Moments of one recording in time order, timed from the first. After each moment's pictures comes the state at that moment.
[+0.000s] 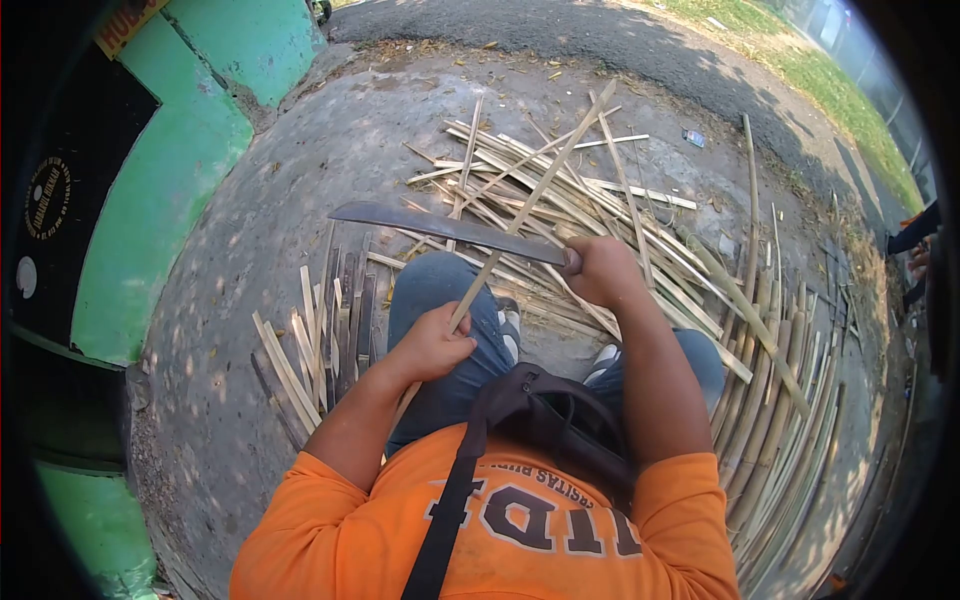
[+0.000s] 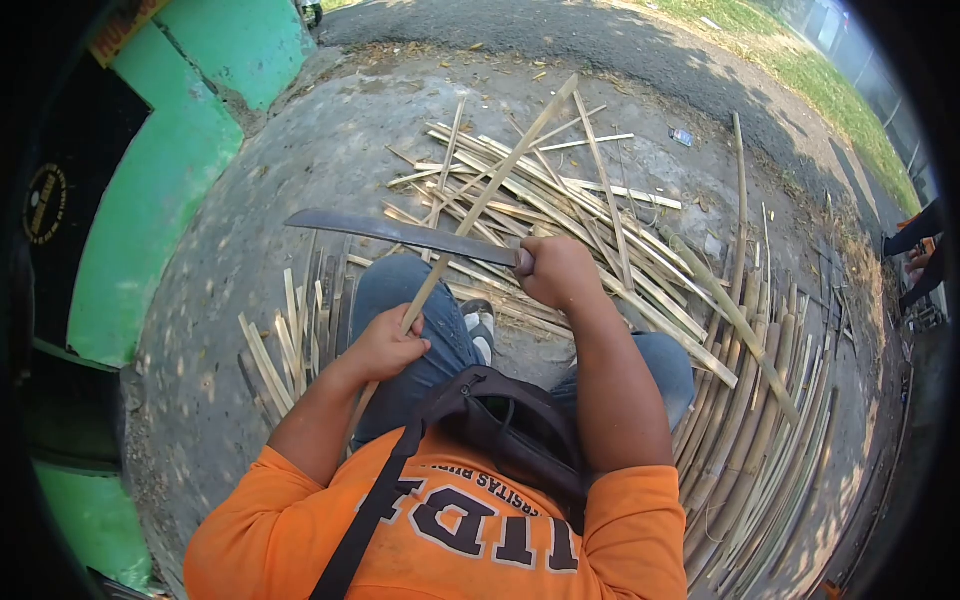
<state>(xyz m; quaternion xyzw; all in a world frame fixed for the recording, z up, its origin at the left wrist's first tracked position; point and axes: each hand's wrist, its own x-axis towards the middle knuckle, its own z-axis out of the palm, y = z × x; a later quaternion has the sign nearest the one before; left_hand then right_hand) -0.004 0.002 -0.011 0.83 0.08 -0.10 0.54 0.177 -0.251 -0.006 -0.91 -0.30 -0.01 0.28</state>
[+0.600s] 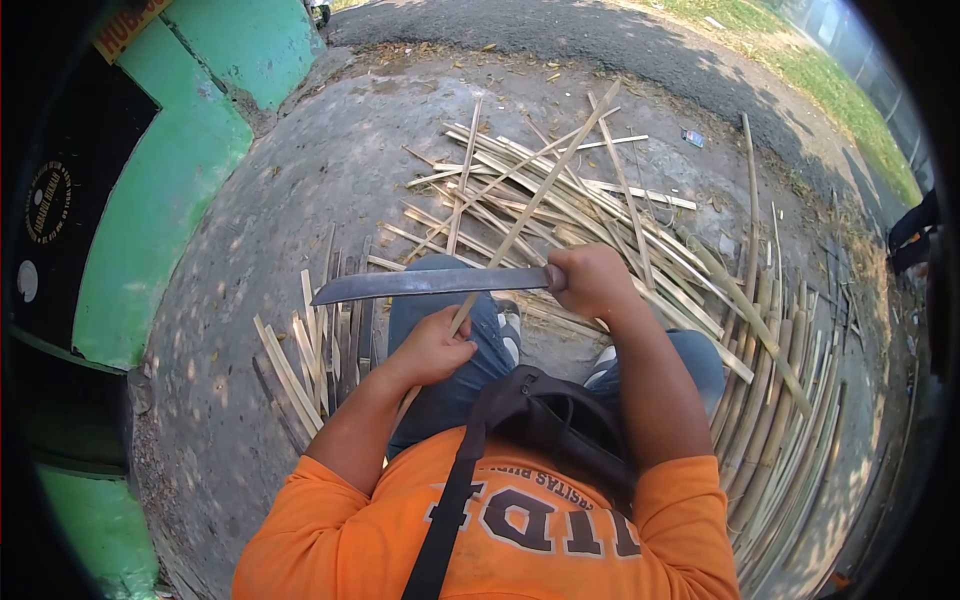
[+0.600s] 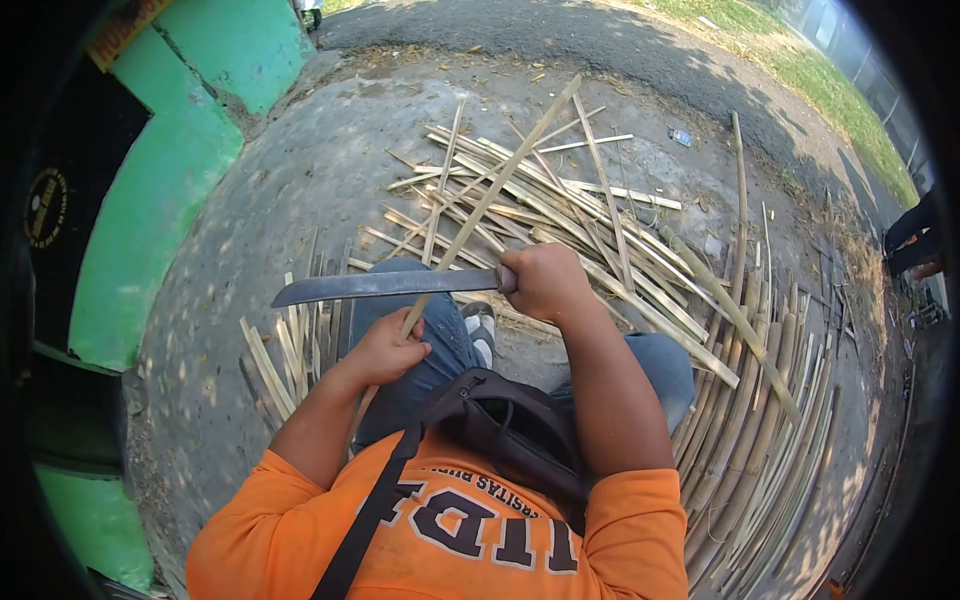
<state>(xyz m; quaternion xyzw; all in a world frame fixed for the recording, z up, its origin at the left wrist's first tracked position) -0.004 0.001 -0.013 0.85 0.06 -0.09 0.52 0.170 -0.244 -0.003 -0.89 -0.39 0.00 0.22</state>
